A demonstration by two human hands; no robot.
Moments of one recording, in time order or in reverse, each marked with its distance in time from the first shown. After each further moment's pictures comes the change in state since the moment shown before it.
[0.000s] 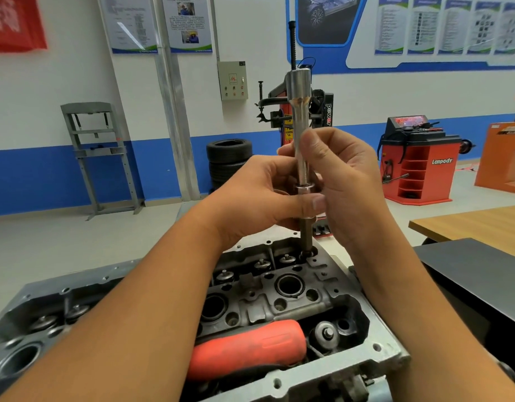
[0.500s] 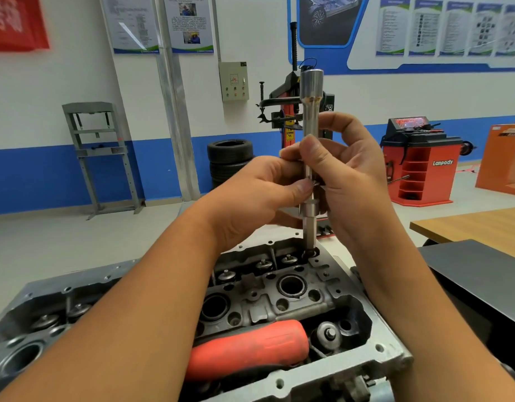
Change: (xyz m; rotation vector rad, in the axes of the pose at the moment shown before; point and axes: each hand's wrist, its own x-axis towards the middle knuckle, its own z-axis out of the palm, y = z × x) left_hand -0.001 0.001 -0.003 -0.066 -0.027 -0.039; right_hand 0.001 0.001 0.000 0.106 -0.018 -0.048
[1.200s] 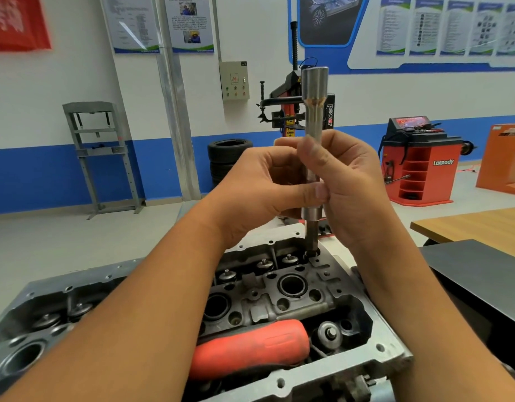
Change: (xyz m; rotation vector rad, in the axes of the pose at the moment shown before) left_hand 0.003 -0.002 0.001 -0.003 0.111 0.136; right_hand -0.001 -0.002 -0.001 -0.005 -0.064 0.076
